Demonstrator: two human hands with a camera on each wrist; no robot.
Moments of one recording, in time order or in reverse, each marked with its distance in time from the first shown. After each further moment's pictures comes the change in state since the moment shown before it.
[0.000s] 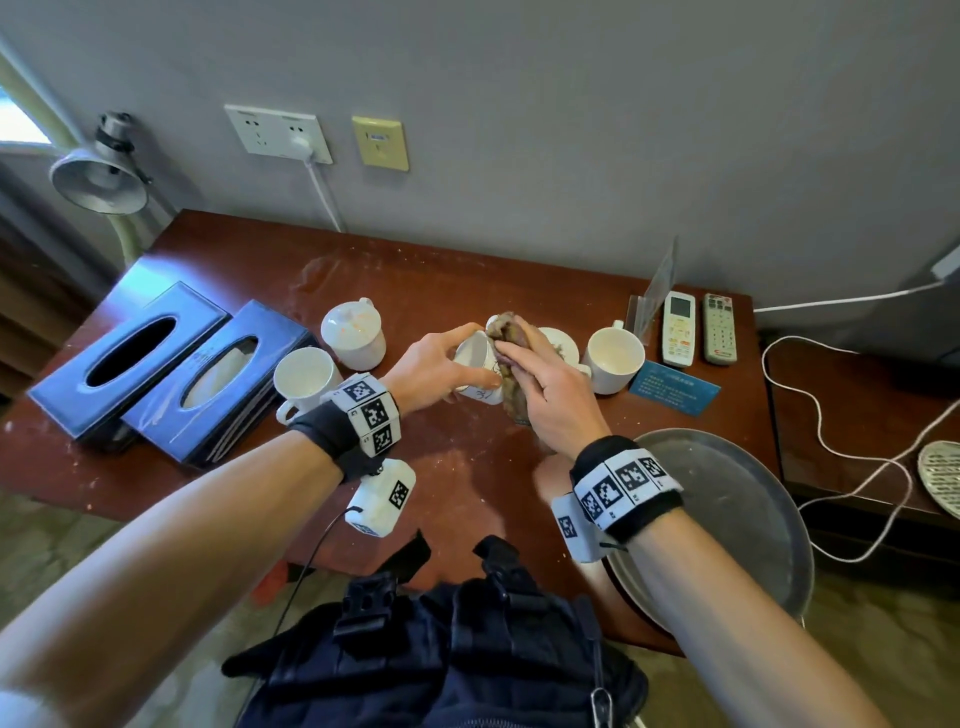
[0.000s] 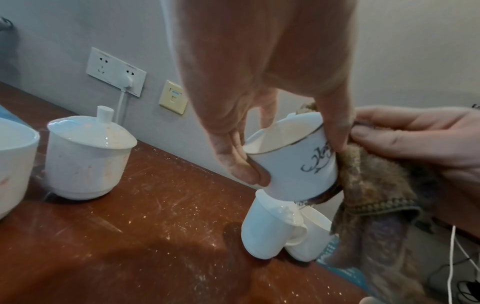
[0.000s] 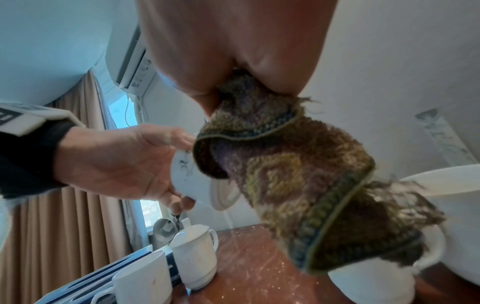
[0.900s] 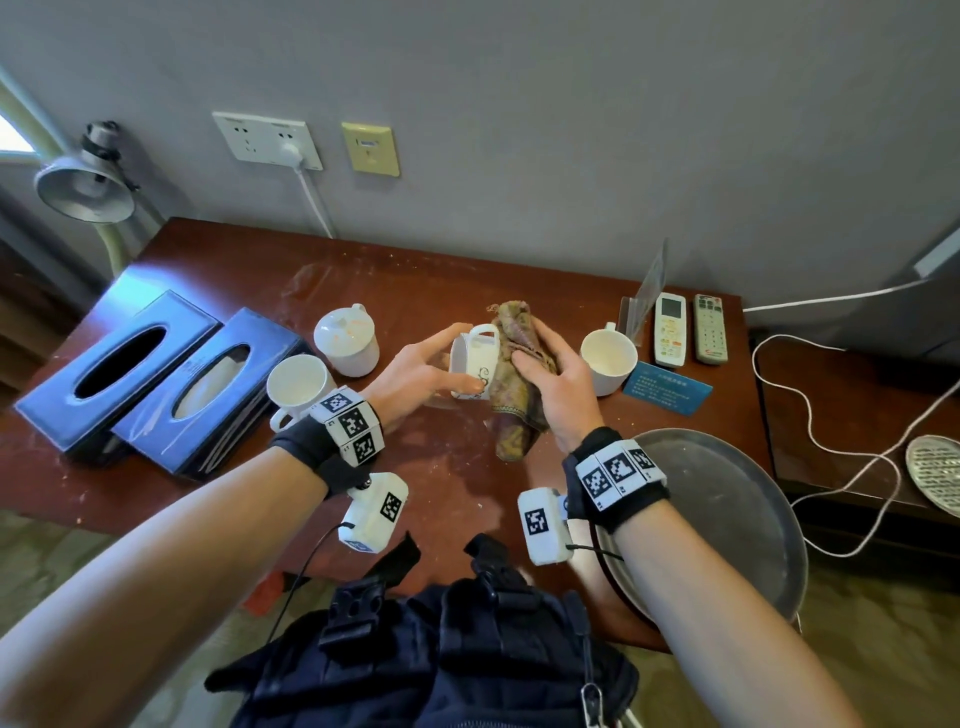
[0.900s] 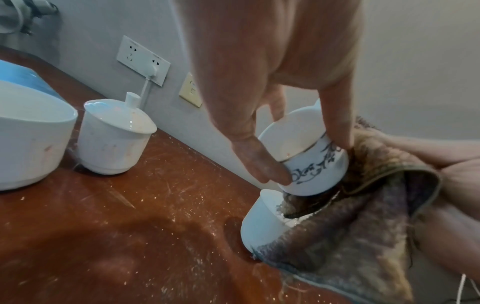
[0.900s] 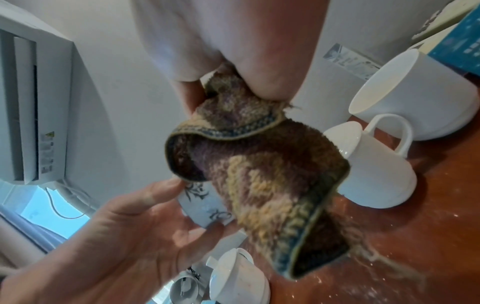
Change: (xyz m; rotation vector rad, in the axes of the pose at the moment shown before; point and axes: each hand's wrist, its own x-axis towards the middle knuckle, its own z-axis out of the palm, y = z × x) left_hand -0.006 -0.009 -0.005 -0.339 -0.039 -0.088; right_hand 0.009 -0.008 0.003 0.863 0.246 0.427
